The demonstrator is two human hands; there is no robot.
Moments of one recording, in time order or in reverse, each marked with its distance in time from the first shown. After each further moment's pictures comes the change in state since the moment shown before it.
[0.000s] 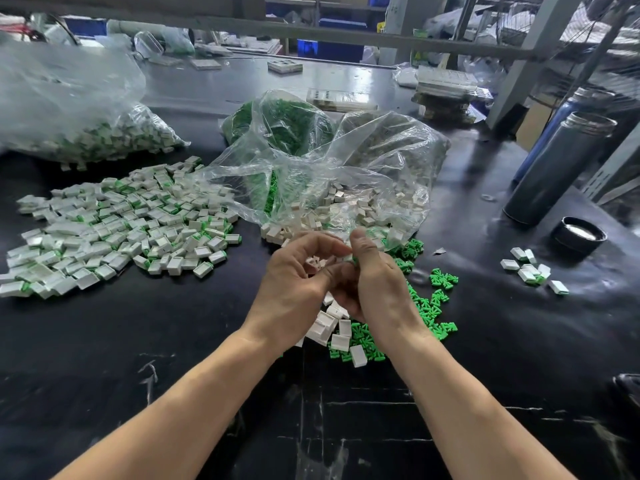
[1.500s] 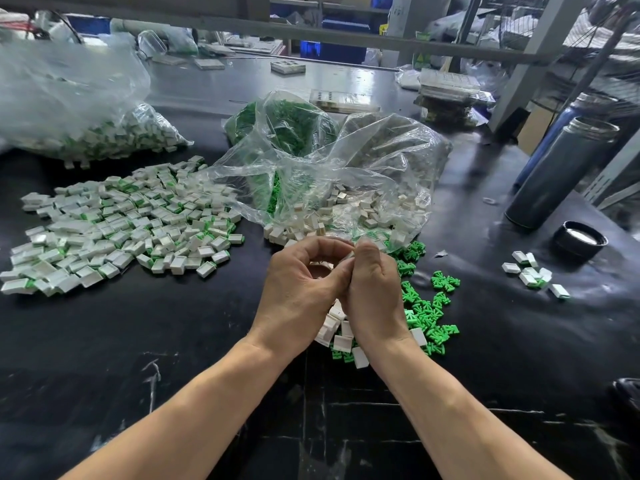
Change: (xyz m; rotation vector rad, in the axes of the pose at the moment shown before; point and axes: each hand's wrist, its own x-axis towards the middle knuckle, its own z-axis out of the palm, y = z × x) left_hand -0.005 0.002 0.008 -0.062 0.078 0.008; right_hand 0.021 0.028 0.015 0.046 0.189 -0.174
